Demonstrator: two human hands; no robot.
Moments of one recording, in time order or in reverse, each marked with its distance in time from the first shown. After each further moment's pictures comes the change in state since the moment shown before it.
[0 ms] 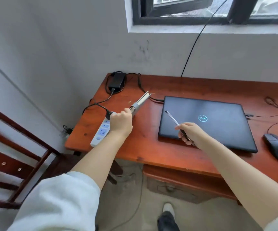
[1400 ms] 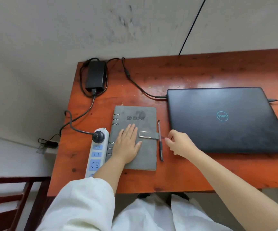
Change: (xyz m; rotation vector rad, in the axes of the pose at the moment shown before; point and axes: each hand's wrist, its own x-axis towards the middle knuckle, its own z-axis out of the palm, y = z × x) left_hand 0.102 -0.033 0.178 -0.251 -0.404 0.424; right_hand 0.109 -0.021 0.084 -0.527 0.041 0.081
